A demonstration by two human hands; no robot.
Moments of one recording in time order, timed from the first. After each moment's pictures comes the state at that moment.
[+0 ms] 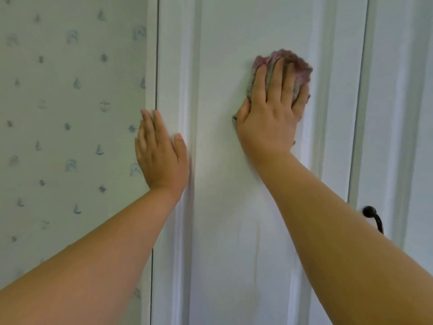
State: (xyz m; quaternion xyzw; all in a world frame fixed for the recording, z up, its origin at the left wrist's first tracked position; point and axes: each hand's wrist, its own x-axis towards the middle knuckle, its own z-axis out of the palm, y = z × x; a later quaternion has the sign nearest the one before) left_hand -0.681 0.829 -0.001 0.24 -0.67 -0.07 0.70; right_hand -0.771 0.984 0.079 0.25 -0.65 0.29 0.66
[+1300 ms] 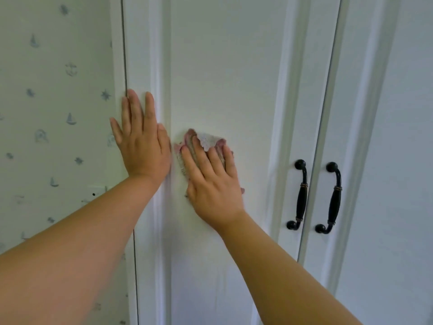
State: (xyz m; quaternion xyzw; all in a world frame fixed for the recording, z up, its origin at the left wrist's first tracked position) left_hand -0.681 0.833 -0.049 0.21 -0.71 0.04 0.67; right_hand -0.746 0.984 -0.109 0.45 -0.66 0.15 0.58
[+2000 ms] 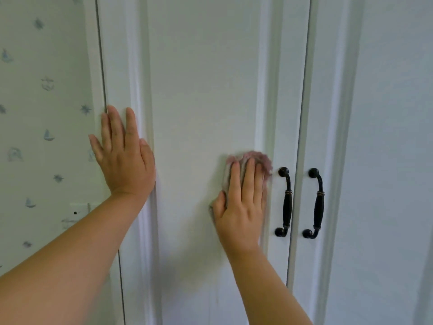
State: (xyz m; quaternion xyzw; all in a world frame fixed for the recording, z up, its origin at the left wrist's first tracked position) left_hand -0.687 0.833 -0.052 0.20 -0.69 0.04 0.69; right_hand -0.777 1.023 -0.143 0.27 -0.67 0.35 0.59
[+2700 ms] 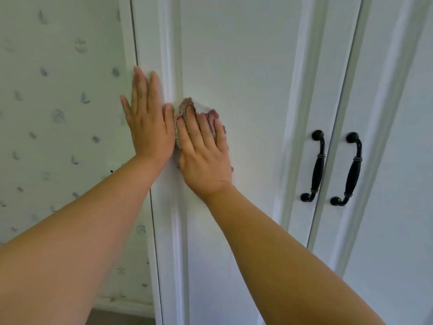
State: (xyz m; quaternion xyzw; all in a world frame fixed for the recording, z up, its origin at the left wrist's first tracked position) left_hand -0.670 0.826 -0.059 0.18 -0.73 0.01 0.65; right_hand -0.736 0.935 -0.116 0.43 -0.64 0.21 0.60
